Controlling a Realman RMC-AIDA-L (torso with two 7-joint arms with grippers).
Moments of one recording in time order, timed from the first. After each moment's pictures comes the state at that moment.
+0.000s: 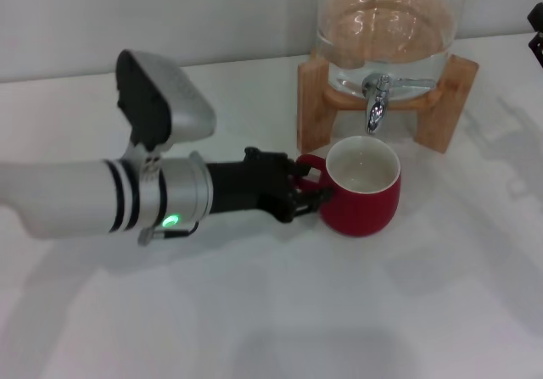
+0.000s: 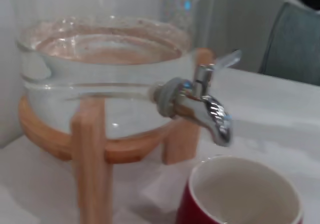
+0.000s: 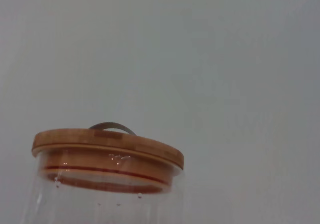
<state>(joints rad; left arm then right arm) -0.73 -2.08 -1.32 -0.68 1.36 -0.79 1.56 0.30 2.01 1.80 0.23 -0.18 1.52 -2.85</state>
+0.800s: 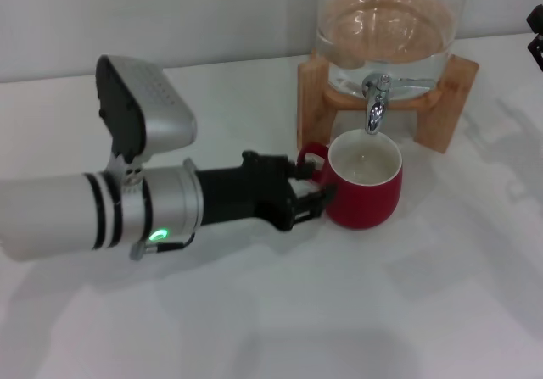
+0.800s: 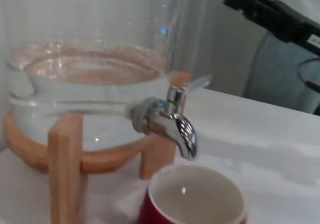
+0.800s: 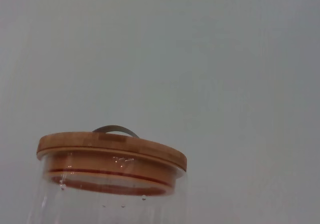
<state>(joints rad) -0.61 -2.08 -1.35 -0.82 1.39 -0.85 1.54 0.31 2.01 1.80 0.21 -0.18 1.53 -2.85</state>
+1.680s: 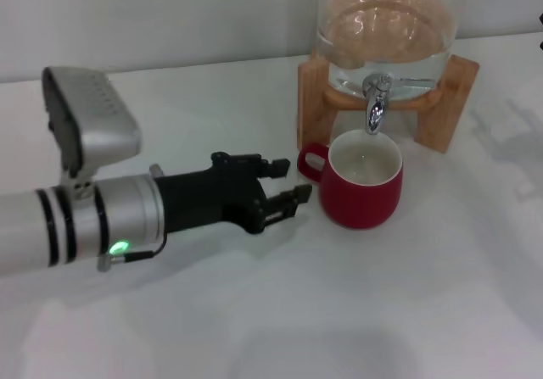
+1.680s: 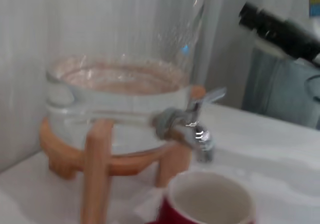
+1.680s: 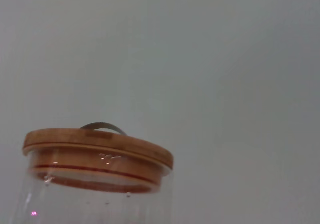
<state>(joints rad) -0.52 -2.08 -1.49 -0.85 1.43 -0.97 1.61 0.30 2.01 1.82 0.21 -0.18 1.53 -2.86</state>
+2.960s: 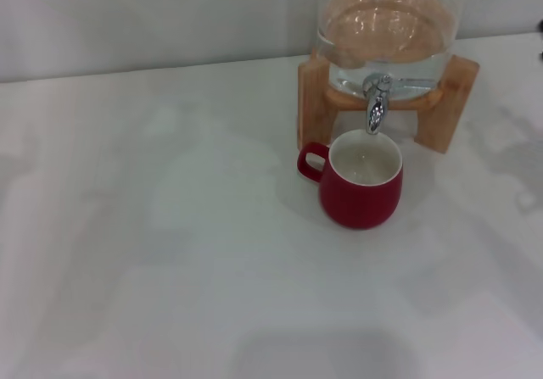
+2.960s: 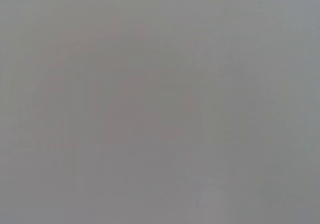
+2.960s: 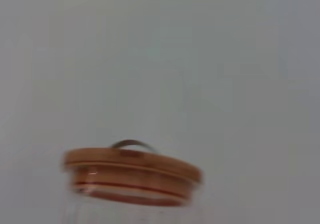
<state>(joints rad) -0.26 -2.09 -1.70 -0.68 0.10 -1.06 2.81 0.27 1.99 1.86 0.22 -0.30 1.60 -2.80</state>
